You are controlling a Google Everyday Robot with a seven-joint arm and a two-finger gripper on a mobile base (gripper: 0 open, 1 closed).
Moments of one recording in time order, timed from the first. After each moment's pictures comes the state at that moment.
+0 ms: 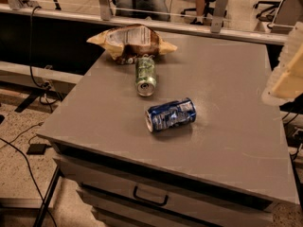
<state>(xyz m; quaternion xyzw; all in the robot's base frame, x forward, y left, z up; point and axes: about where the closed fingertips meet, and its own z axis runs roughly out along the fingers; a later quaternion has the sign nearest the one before) 0.401 -0.167 1.092 -0.61 0.73 -0.13 0.28</state>
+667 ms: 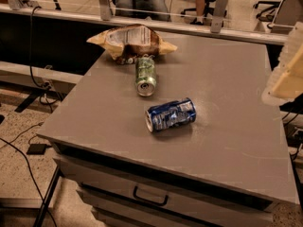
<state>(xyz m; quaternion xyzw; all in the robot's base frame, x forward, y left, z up) 0.401 -0.167 1.092 -0.61 0.73 -0.13 0.28</state>
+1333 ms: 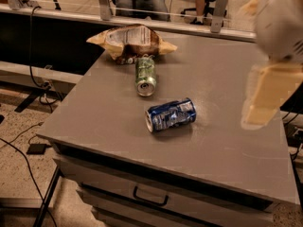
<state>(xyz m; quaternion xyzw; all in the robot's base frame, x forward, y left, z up) 0.411 -0.154 1.037 -0.65 0.71 -0.16 0.20</state>
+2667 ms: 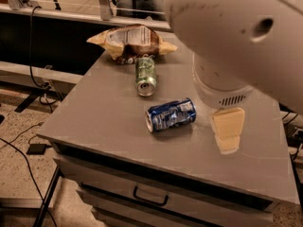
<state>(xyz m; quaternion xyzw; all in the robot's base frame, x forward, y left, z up) 0.429 -0.132 0.937 -0.73 0.65 -0.23 0.06</state>
